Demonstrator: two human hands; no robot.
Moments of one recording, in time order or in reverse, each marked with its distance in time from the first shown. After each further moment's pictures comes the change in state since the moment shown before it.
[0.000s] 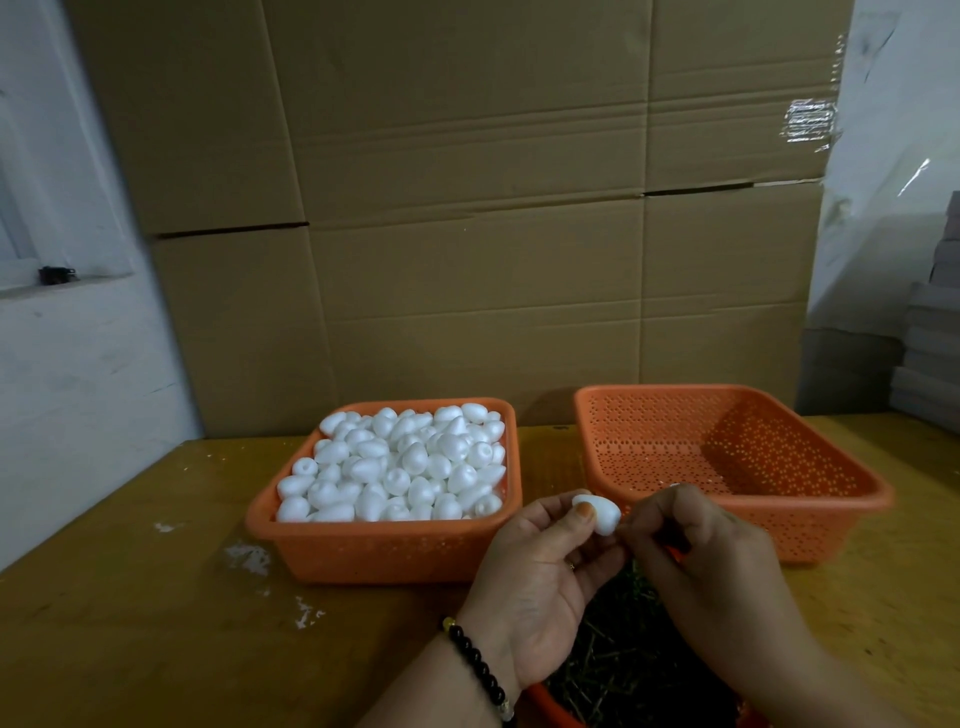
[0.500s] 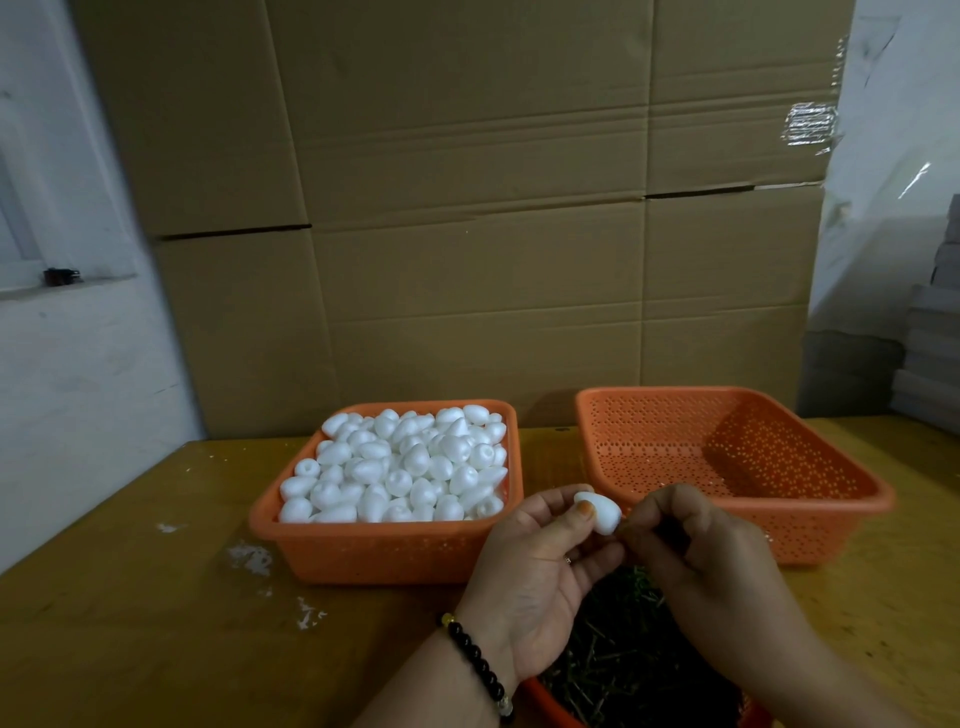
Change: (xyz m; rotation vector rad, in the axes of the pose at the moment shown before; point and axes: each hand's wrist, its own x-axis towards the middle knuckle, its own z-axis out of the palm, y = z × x) left_hand 0.000 0.005 -0.001 0.031 -0.015 0.031; right_hand 0.001 -0.001 -0.003 0.099 -0.095 0.164
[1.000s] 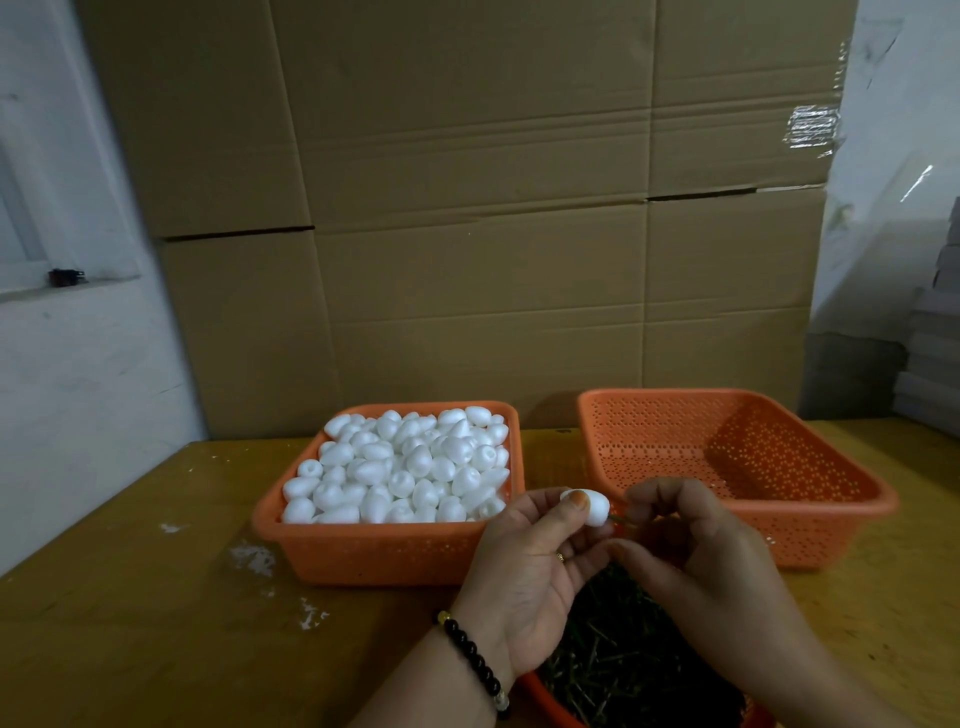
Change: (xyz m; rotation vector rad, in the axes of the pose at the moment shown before) left_hand 0.001 0.003 -0.002 -0.010 0.025 0.032; right_hand 0.000 -0.004 0.001 0.076 -0.011 0.080
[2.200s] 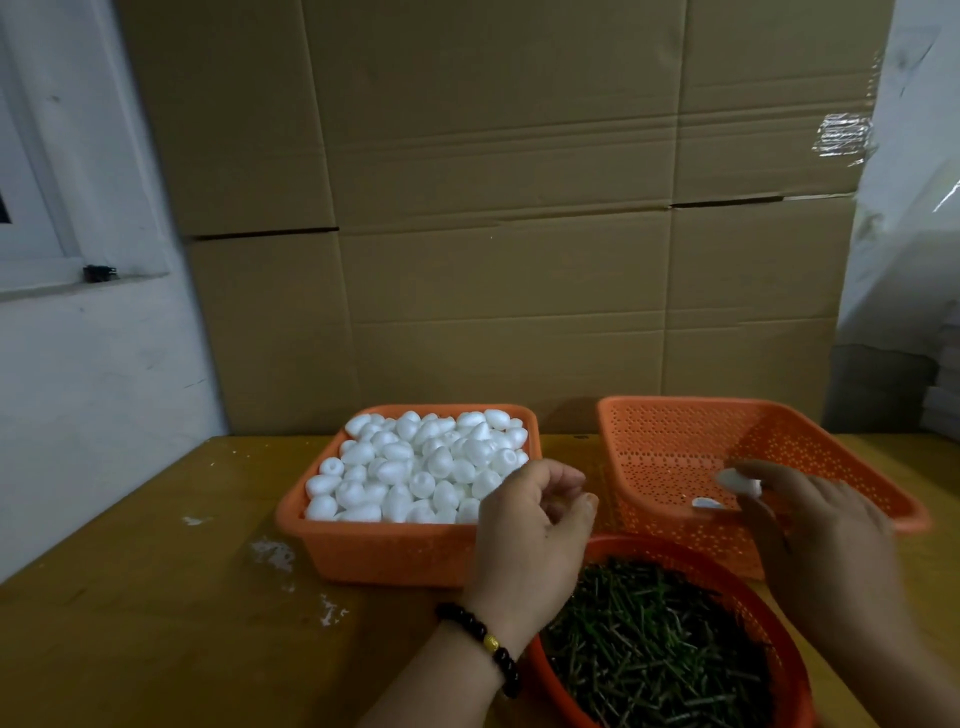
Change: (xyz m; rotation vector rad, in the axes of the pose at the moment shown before) left_hand 0.003 0.018 -0.014 1.040 0.160 0.565; right_hand 0.019 0.042 -0.033 -0.687 0.218 0.072
